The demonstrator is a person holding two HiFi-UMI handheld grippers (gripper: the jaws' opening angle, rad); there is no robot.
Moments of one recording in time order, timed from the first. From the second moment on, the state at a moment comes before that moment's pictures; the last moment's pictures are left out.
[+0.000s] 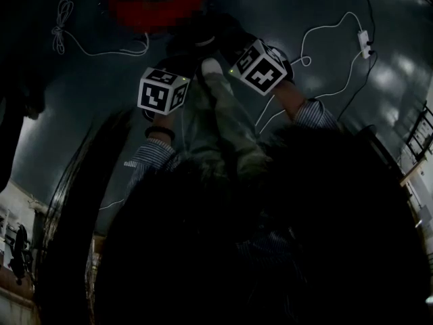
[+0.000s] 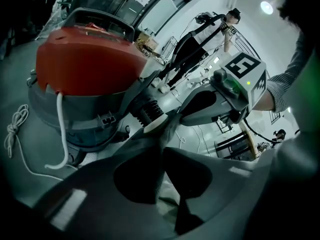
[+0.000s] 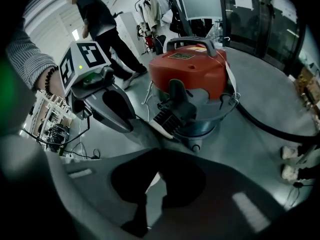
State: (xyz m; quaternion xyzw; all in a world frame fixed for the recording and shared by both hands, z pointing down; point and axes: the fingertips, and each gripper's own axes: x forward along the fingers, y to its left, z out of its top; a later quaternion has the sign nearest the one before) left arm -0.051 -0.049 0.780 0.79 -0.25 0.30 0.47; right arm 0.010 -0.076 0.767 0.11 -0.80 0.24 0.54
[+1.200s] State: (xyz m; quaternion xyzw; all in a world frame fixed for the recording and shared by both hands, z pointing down) left arm -0.052 -0.026 0.789 0.77 -0.25 0.29 0.51; right arm 0.004 -0.033 0.779 0.10 -0.78 0.29 0.55
